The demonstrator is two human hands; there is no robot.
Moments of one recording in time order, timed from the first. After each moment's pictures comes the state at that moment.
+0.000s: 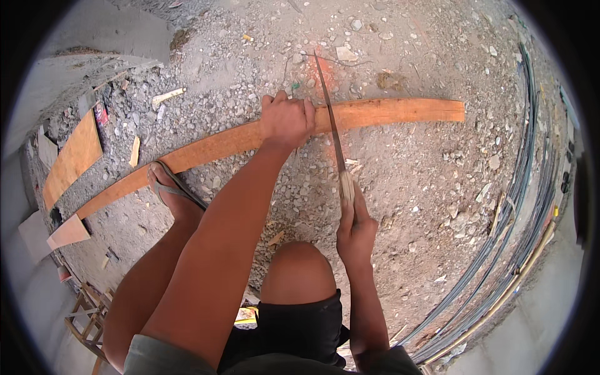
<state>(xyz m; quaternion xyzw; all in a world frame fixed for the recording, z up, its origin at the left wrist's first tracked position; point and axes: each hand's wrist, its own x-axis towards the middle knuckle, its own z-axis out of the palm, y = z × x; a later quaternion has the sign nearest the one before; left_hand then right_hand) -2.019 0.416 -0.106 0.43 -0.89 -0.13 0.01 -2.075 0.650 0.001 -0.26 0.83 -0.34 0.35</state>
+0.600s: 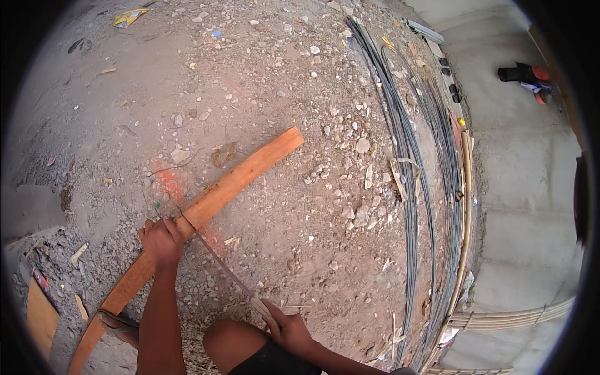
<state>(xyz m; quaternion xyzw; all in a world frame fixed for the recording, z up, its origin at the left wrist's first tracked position) -2.053 0.430 -0.106 0.41 -0.89 -0.16 0.06 -2.066 0.762 0.049 -0.20 0.85 -0.34 0.34</state>
